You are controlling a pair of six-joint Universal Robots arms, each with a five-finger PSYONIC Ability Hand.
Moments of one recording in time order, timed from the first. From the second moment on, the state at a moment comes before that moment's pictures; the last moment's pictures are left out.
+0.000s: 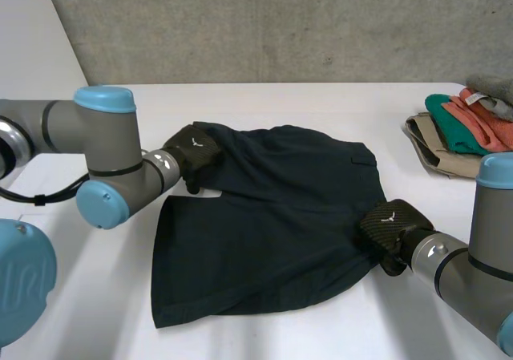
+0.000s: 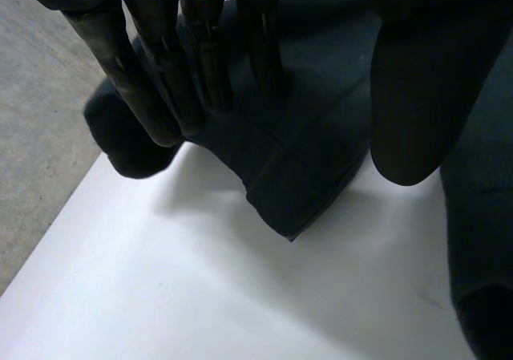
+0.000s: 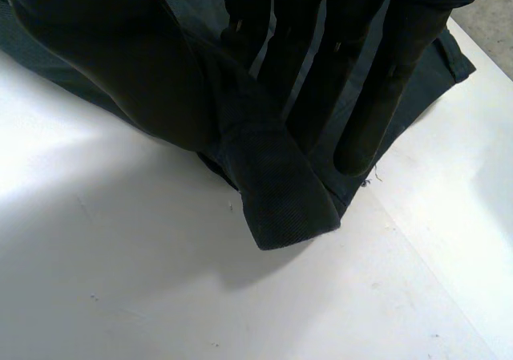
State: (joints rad) left arm 4.31 -2.49 -0.84 2.92 -1.33 3.84; right arm 1.90 -1.24 1.77 0.08 1.41 2.52; left_hand 0.58 0.58 0.57 0.58 0.41; right_hand 1.11 1.17 1.19 1.20 1.02
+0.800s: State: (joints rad) left arm 4.23 -2.34 -0.88 2.75 -1.75 3.65; right arm 1.97 -1.34 1.79 0.08 1.41 2.53; left_hand 0.21 0.23 0.24 0.22 0.05; right_hand 1.11 1.17 1.19 1.20 1.02
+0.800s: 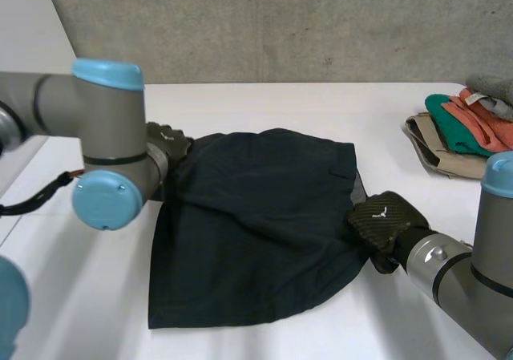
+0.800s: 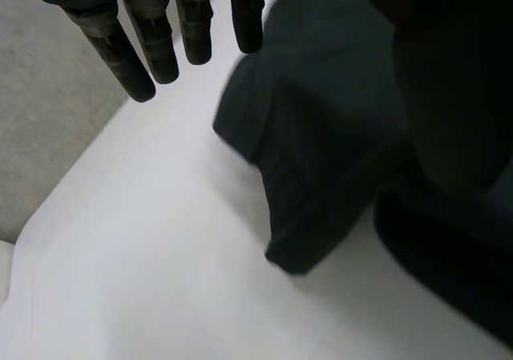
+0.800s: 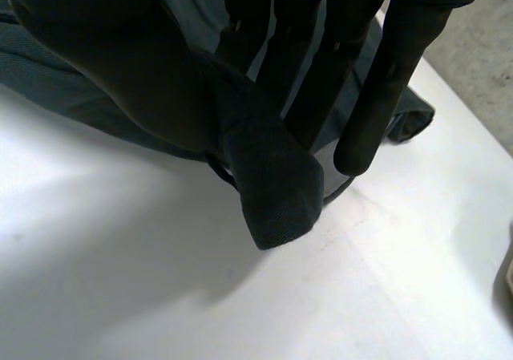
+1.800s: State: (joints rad) left arm 4.06 -1.68 -1.67 2.66 -1.63 3.60; right arm 1.87 -1.45 1.69 0.59 1.35 2.29; left_hand 1.16 1.19 1.18 1.19 0.99; right_hand 1.11 1.17 1.19 1.20 1.02
